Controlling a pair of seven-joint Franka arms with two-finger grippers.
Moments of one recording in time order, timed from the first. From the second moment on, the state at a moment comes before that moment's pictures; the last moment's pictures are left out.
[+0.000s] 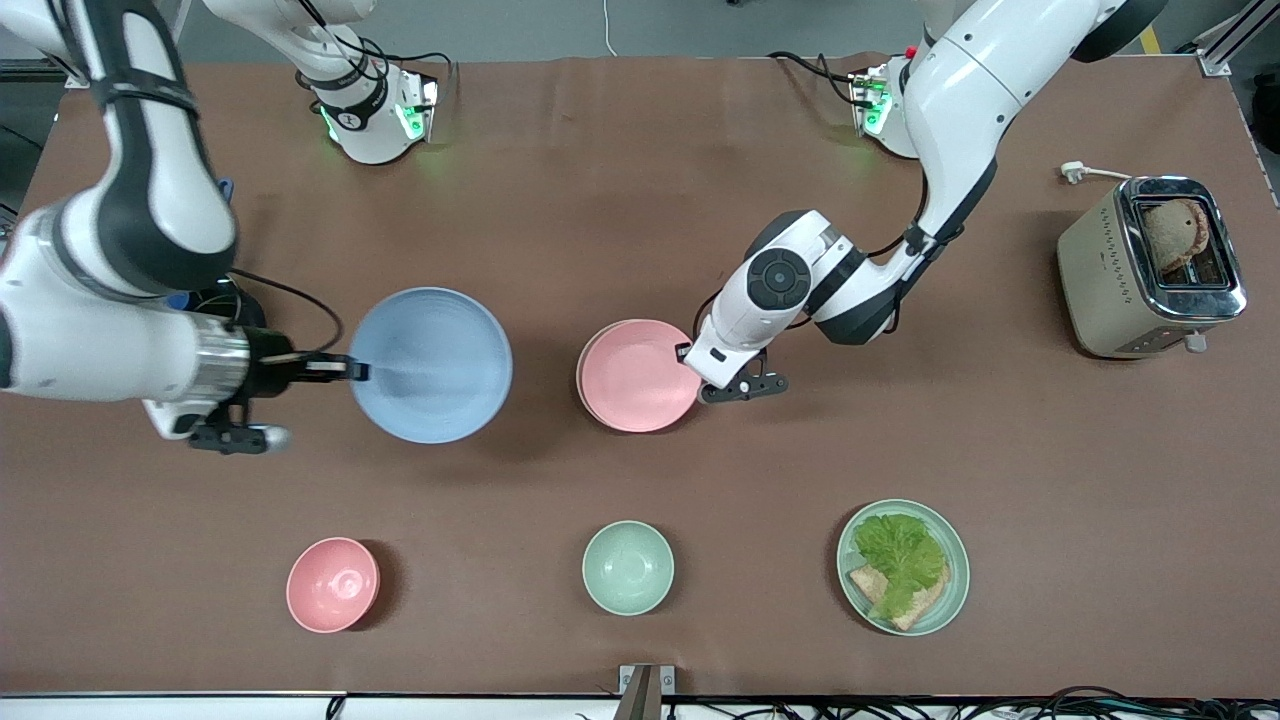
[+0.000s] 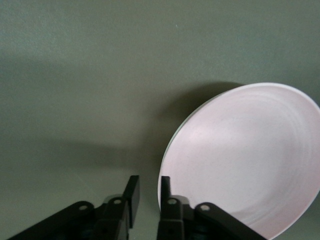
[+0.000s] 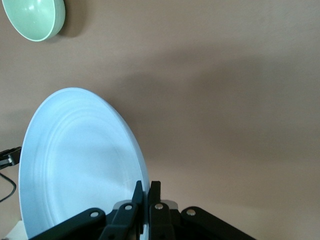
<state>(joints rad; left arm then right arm) -0.15 0.66 -0.58 -1.77 0.24 2.37 -0.96 0.02 0.37 0.18 -1.57 0.36 1.77 0.21</state>
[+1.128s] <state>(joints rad) 0.26 0.15 -0.57 -1.42 0.22 1.66 -0.42 0.17 0.46 0.43 -1.98 0.35 2.56 0.50</state>
